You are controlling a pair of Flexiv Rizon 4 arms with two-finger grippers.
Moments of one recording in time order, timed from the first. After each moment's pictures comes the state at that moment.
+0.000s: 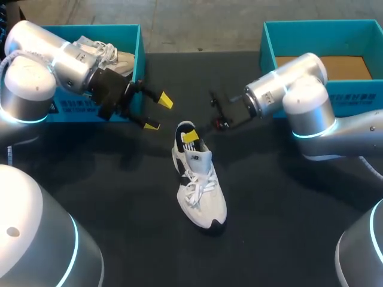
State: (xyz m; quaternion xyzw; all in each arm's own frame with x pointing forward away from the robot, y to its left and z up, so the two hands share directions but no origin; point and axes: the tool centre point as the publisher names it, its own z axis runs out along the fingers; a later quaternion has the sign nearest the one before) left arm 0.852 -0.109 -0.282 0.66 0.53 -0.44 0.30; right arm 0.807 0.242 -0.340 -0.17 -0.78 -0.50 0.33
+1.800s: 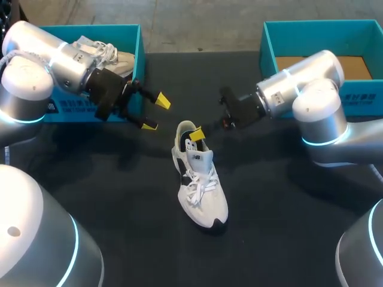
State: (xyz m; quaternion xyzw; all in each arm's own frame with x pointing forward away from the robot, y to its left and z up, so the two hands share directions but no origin) left arm 0.850 -0.104 -0.281 0.66 0.52 -0.45 0.30; right arm 0.809 0.224 -0.329 -0.20 -0.80 -0.50 0.26
